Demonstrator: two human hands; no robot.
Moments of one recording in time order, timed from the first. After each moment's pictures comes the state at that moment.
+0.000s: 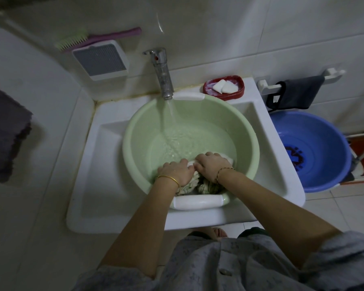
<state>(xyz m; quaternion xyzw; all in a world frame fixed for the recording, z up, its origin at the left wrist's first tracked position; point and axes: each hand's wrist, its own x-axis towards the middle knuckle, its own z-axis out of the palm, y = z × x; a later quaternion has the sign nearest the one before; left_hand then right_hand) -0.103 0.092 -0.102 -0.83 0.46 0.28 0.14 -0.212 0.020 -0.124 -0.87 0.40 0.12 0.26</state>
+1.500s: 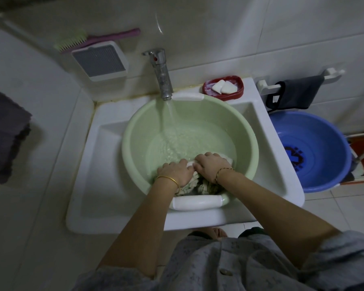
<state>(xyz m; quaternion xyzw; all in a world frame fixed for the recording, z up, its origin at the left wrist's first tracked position) -0.104 0.091 -0.102 -0.83 0.46 0.28 0.14 -0.212 0.020 -0.125 -0.87 0.39 0.11 0.26</state>
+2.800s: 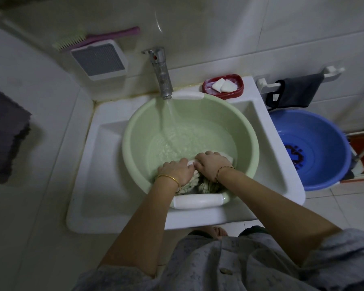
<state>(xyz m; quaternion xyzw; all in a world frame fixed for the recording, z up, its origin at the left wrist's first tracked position) -0.103 0.092 -0.102 -0.84 0.46 0.28 0.13 -0.212 0.020 -0.125 -0.87 0.40 0.11 0.26</state>
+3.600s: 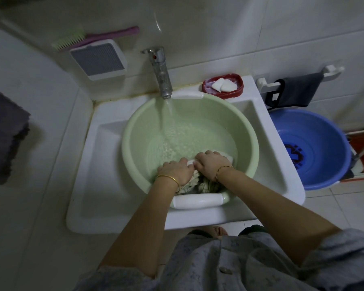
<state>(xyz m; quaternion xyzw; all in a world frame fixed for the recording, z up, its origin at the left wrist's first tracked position) -0.103 0.092 -0.103 -0.83 0.46 0.28 0.14 -0.211 0.020 -0.124 -0.87 0.40 0.11 0.26</state>
